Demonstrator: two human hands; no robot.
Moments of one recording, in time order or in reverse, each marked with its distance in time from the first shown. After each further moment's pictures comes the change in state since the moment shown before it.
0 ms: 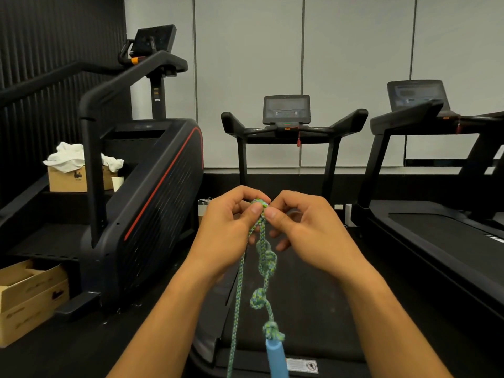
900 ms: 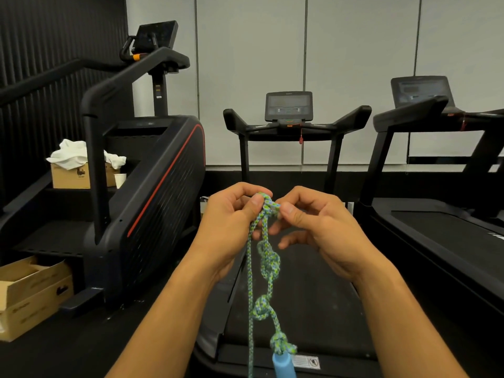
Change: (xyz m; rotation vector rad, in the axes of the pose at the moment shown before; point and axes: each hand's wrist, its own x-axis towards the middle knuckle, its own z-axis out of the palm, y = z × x) left_hand -0.001 0.004 0.000 -0.113 0.034 -0.086; right_hand -0.004 0.005 -0.011 0.436 -0.116 0.099
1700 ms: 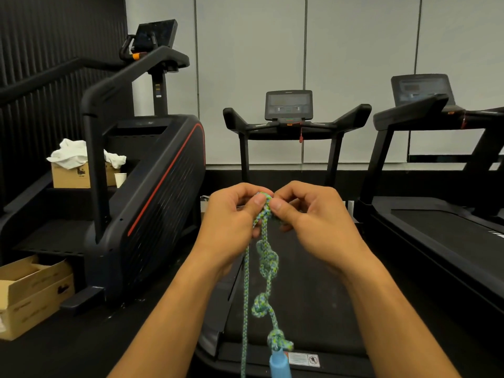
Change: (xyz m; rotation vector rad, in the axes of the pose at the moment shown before) left_hand -0.001 0.002 0.006 0.113 0.043 0.027; right_hand 0.004 -0.005 0.015 -0.390 0.214 -0.138
